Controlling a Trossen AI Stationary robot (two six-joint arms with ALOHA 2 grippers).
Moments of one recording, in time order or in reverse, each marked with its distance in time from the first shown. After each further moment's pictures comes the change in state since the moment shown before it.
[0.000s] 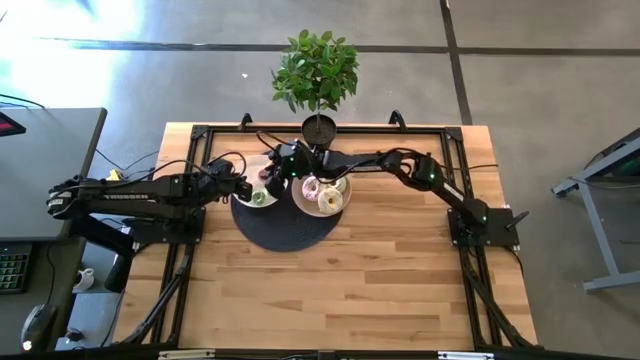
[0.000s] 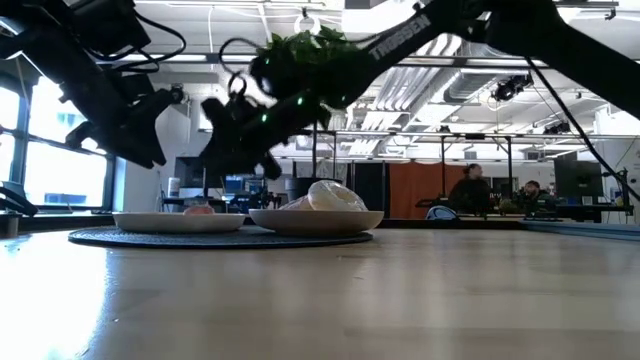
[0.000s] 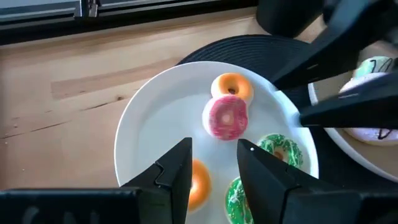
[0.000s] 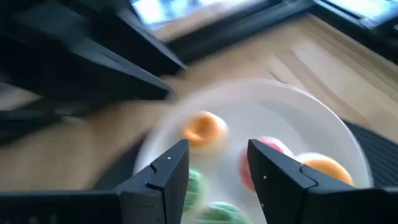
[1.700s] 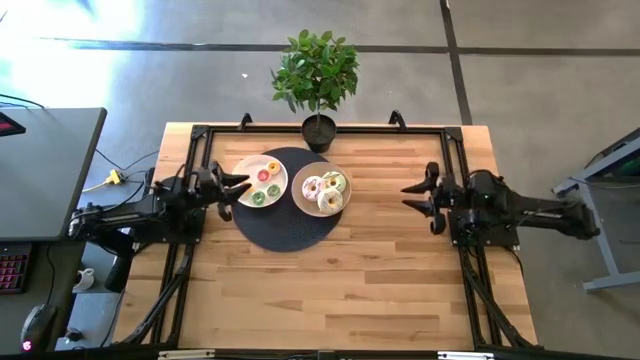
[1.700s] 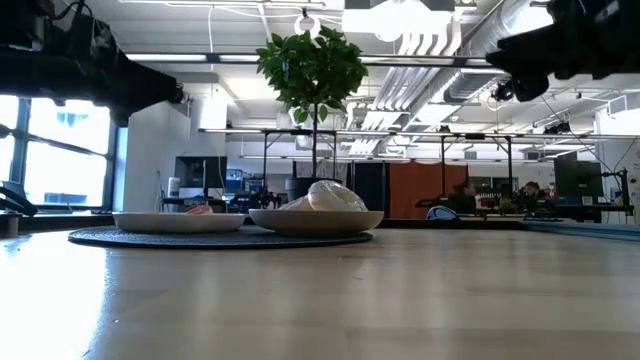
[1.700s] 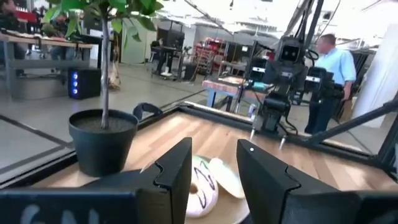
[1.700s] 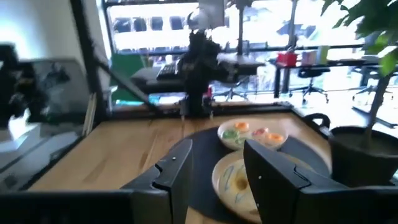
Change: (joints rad) left arm 0.000 -0.695 -0.392 0.636 0.440 0.658; right arm 0.092 -2.159 -1.720 0.052 -0.016 -0.223
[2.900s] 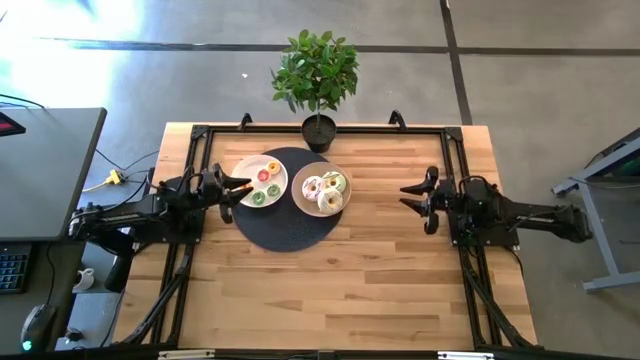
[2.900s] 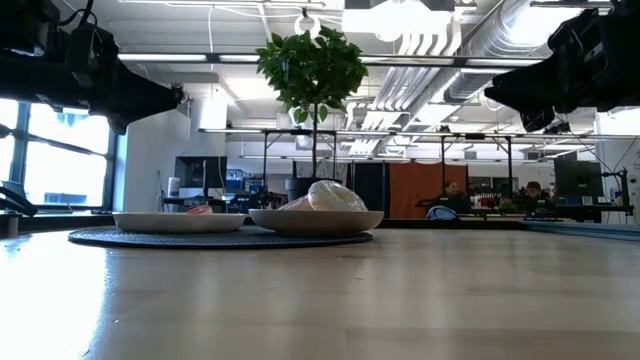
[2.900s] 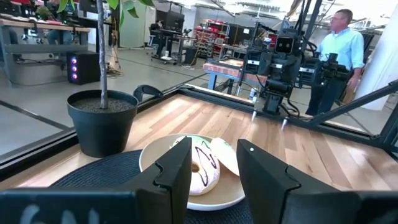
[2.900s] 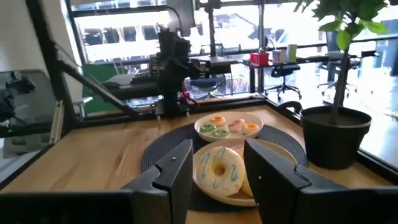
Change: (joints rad) left arm -0.007 -0.001 0.006 -0.089 -0.001 0.000; right arm 0.000 -0.121 -0.167 0.061 0.121 0.043
